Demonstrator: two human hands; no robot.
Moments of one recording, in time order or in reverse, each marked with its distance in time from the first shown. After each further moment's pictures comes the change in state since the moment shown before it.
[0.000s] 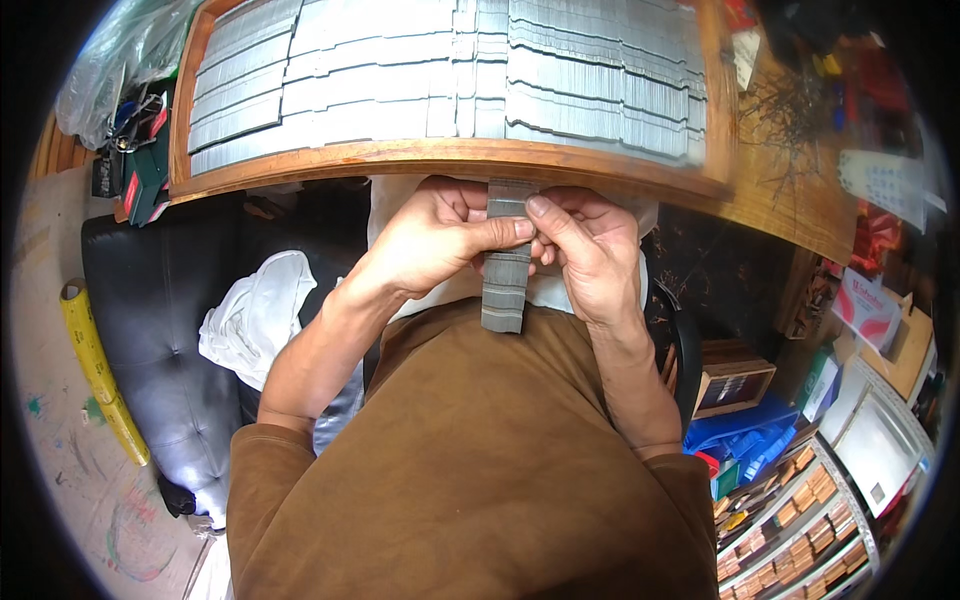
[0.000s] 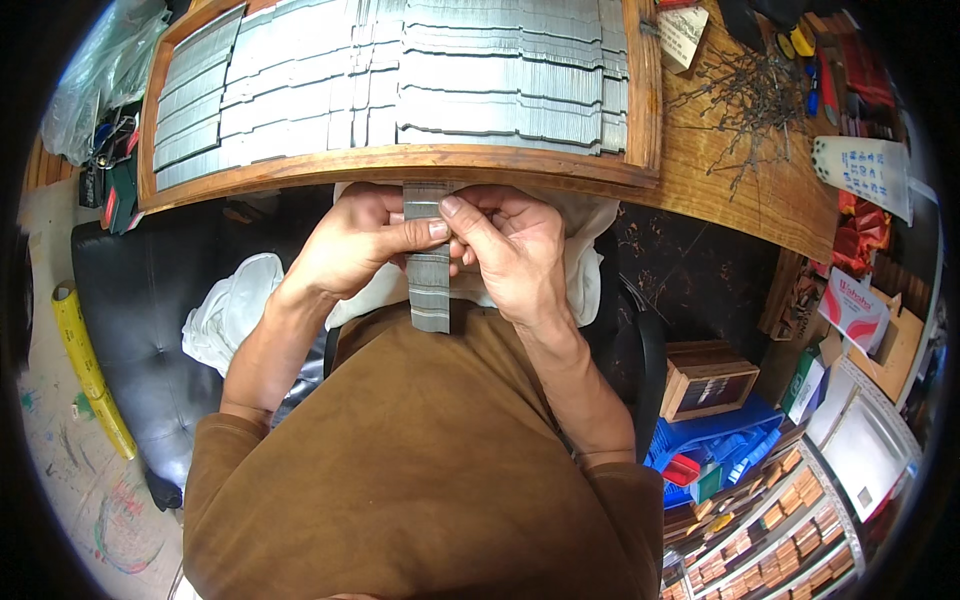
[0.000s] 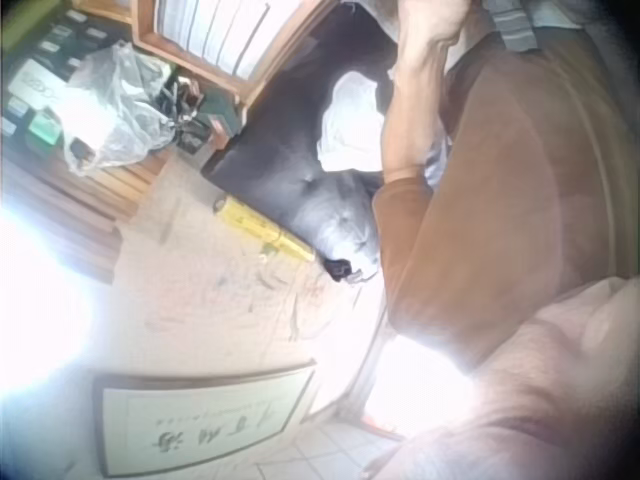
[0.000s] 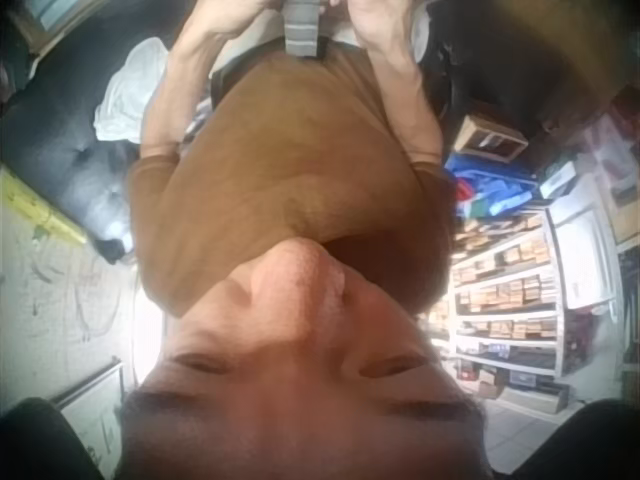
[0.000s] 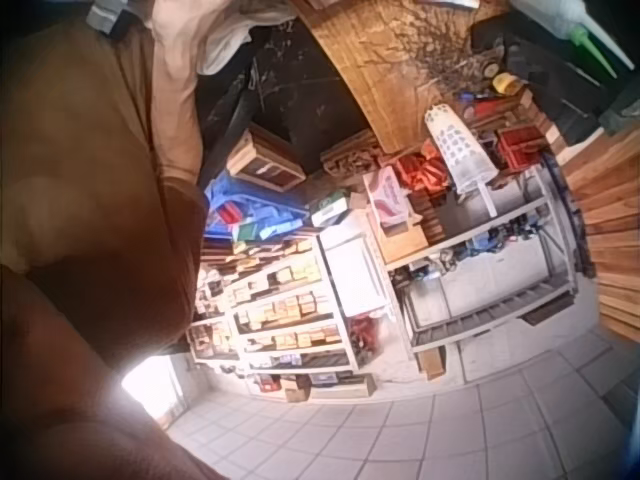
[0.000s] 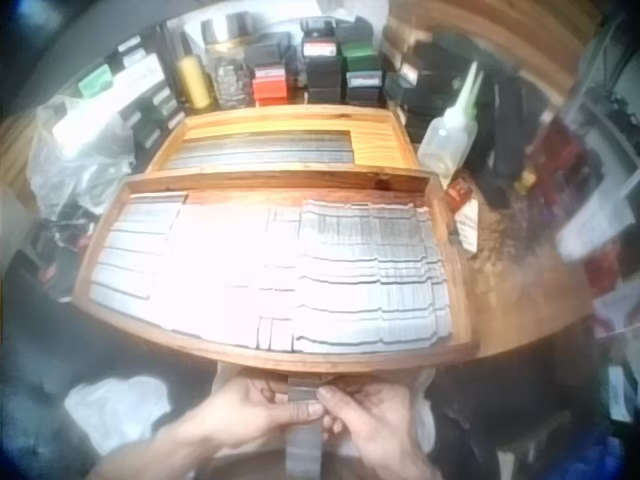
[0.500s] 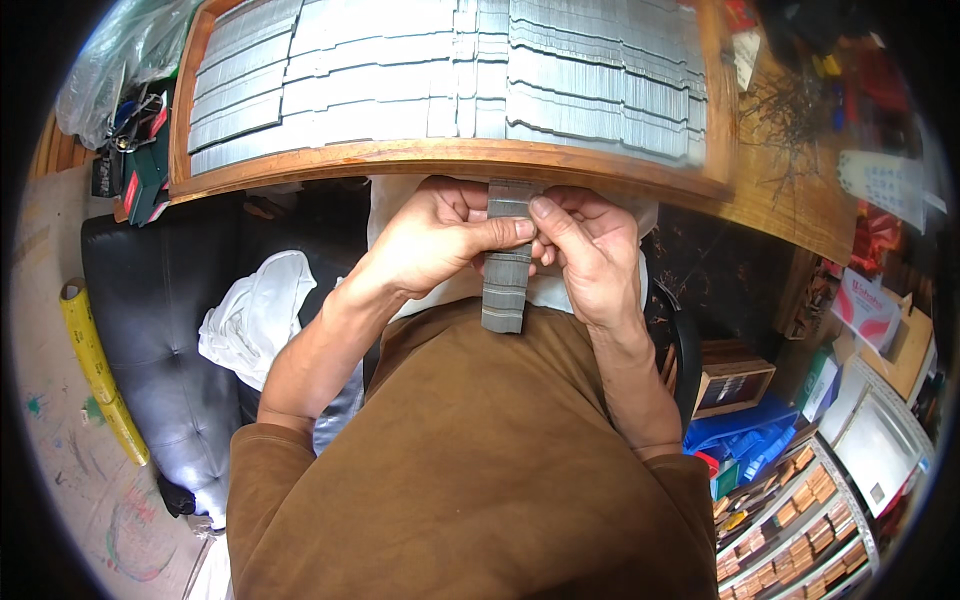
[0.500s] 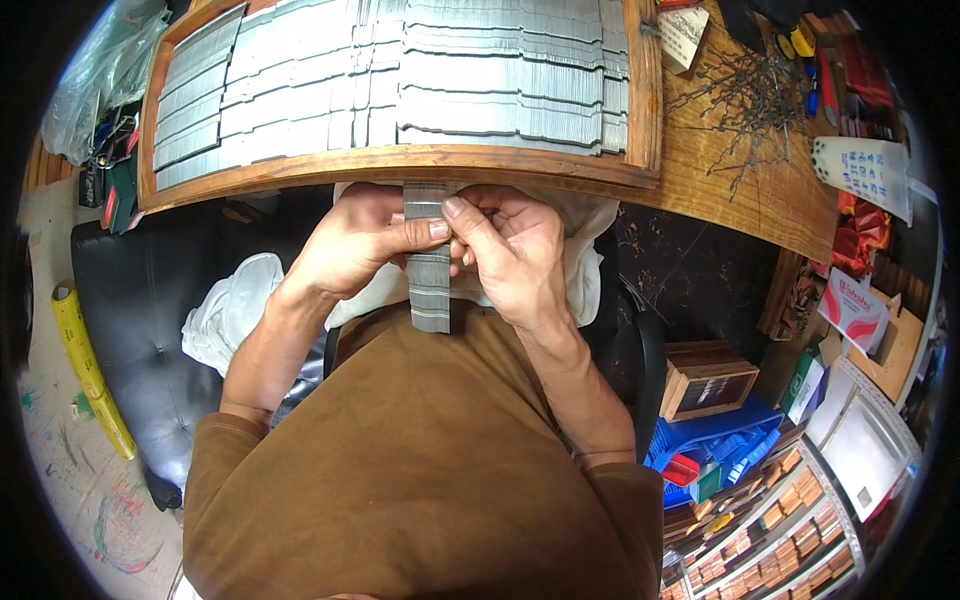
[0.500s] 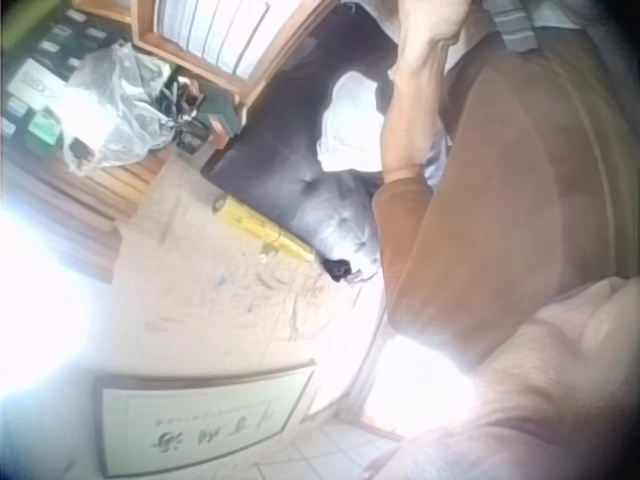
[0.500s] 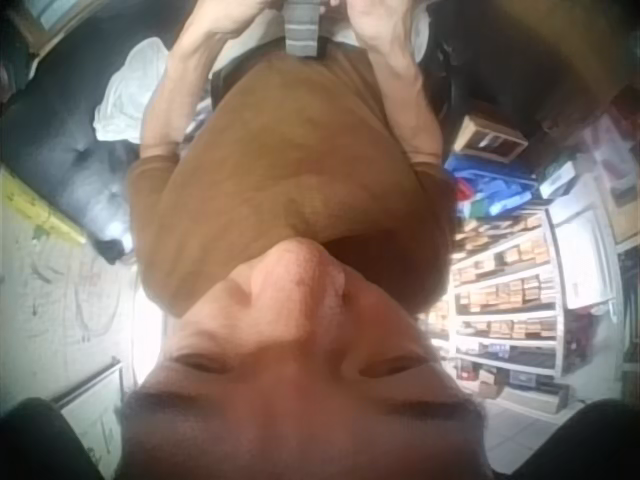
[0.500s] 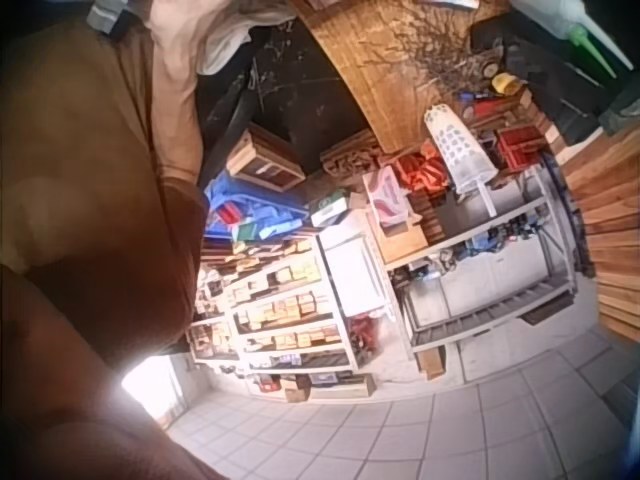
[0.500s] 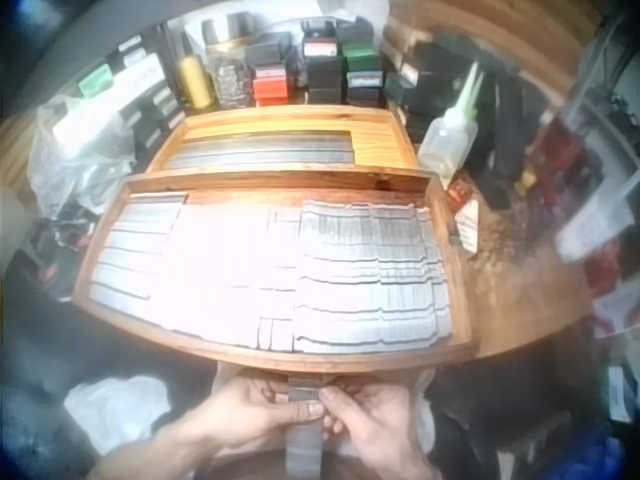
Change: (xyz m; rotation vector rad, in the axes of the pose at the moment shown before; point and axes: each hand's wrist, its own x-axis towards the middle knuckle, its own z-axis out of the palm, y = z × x) left_hand 0.000 -0.002 -0.001 0.013 -0.007 0.030; right_hand -0.002 -0.003 0.001 0.005 -0.017 0.006
